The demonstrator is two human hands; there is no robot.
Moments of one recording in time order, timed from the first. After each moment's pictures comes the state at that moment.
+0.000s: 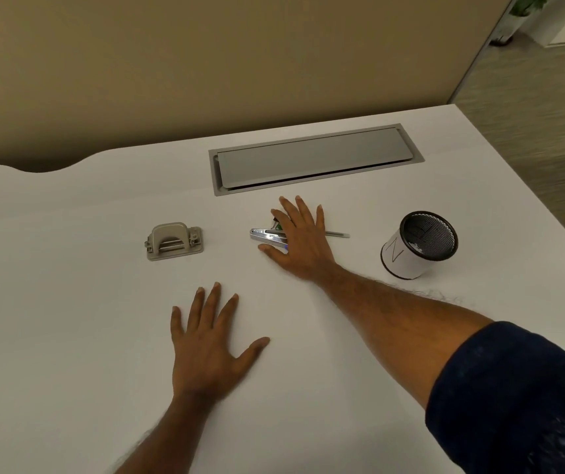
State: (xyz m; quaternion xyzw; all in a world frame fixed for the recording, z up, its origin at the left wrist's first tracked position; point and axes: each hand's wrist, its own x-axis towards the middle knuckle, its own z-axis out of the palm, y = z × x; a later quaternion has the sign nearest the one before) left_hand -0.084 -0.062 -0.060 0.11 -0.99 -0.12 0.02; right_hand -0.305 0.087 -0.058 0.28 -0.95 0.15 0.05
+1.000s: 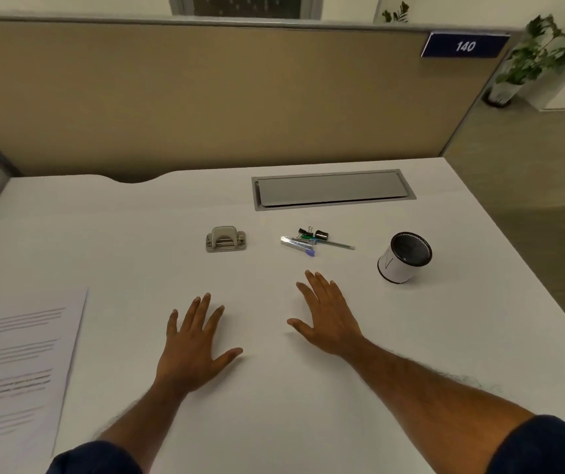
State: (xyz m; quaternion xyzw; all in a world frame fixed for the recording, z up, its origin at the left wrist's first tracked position) left_hand 0.015 -0.131 -0.008 0.07 -0.99 -0.05 -0.05; right_hand -0.129 0.135 0.007 0.31 -0.94 0.09 -0.08
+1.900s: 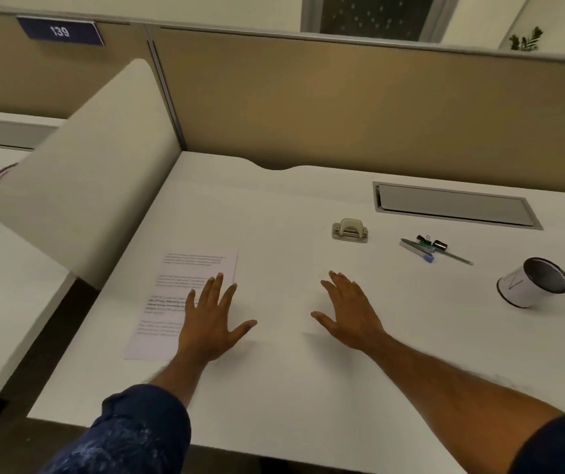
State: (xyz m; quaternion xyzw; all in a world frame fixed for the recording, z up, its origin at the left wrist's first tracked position) left_hand 0.175 -0.297 0.037 0.23 -0.97 -0.08 -0.04; right_hand -0.009 -0.046 0.047 0.40 -0.90 0.09 -0.10
